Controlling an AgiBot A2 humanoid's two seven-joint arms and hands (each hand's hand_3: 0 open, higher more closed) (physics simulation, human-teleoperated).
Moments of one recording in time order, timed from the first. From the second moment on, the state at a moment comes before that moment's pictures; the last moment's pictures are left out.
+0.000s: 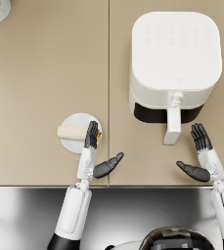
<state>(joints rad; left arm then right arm) 0.19 1.21 0.20 -1.80 1.00 0.10 0.10 0.19 -1.21 0.20 1.80 1.00 0.10 -0.10</state>
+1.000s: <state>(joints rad) 0.19 1.21 0.20 -1.80 1.00 0.10 0.10 0.19 -1.21 0.20 1.80 1.00 0.10 -0.10</state>
